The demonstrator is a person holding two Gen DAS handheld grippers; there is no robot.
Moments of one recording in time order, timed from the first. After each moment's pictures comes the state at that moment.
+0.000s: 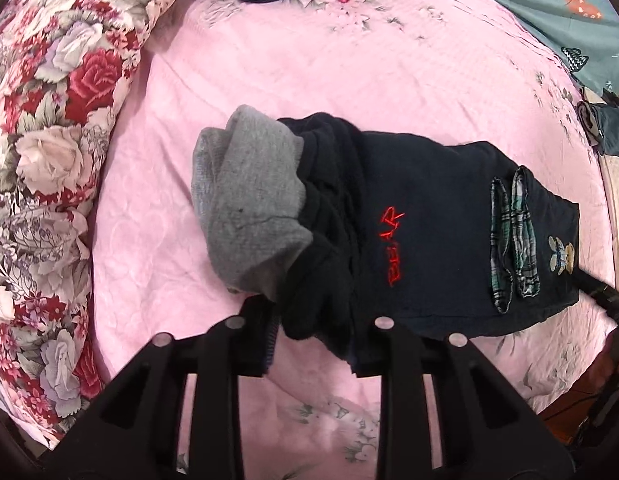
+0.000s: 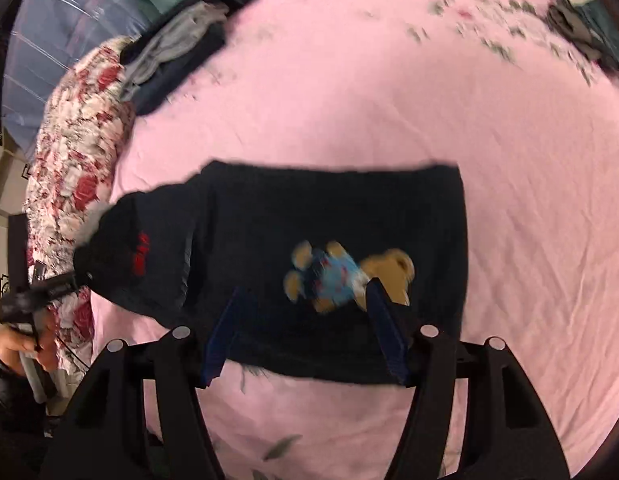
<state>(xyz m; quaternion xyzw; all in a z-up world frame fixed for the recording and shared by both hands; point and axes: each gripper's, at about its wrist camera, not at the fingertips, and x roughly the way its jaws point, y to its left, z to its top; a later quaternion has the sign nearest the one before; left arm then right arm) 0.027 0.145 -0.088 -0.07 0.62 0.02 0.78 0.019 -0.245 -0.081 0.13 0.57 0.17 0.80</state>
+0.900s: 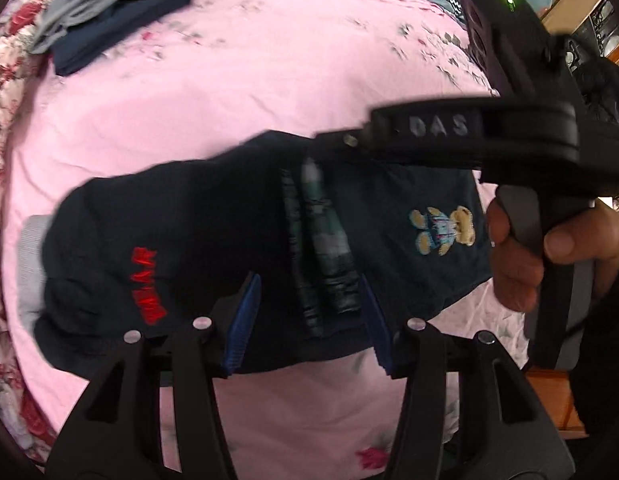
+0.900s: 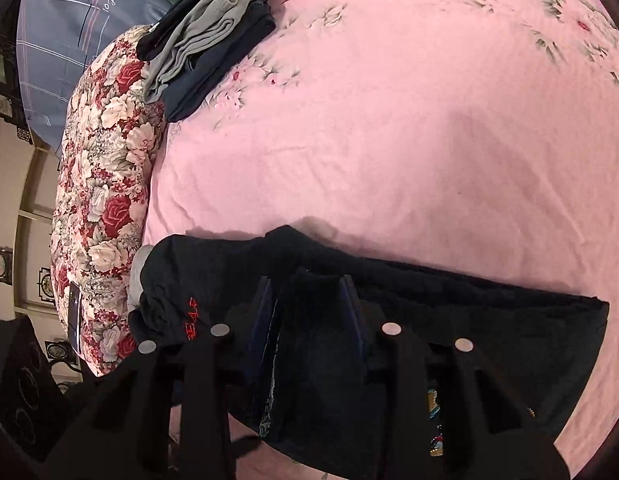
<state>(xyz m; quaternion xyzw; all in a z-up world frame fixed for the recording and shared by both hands) 0.033 -0.007 -0.075 -0.03 0.60 -0.16 0.79 0.114 -0.178 -0.100 0.17 0.61 0.26 0.73</state>
